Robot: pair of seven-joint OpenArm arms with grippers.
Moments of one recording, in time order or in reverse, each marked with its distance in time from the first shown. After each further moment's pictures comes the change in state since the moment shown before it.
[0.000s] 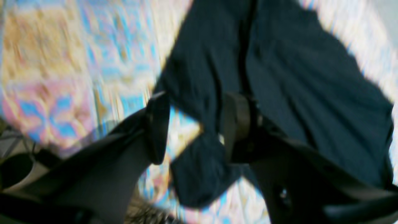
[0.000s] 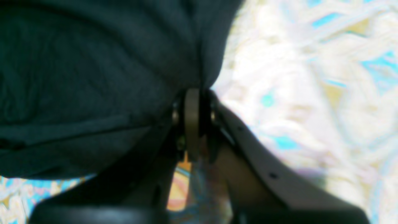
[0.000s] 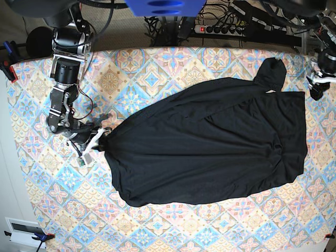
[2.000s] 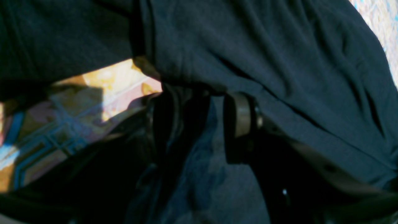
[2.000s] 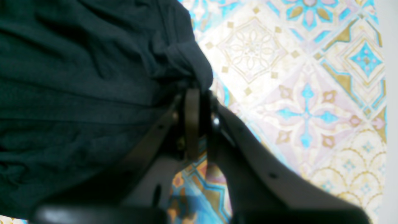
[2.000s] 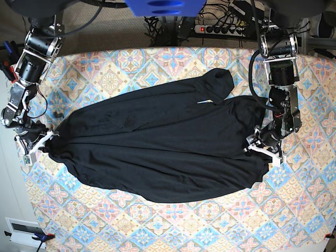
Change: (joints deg) left arm -37.9 -4.9 51.0 -54.9 9.8 -0.6 -19.9; right arm -0.4 13.4 9.9 0.4 0.0 -0.2 -0.2
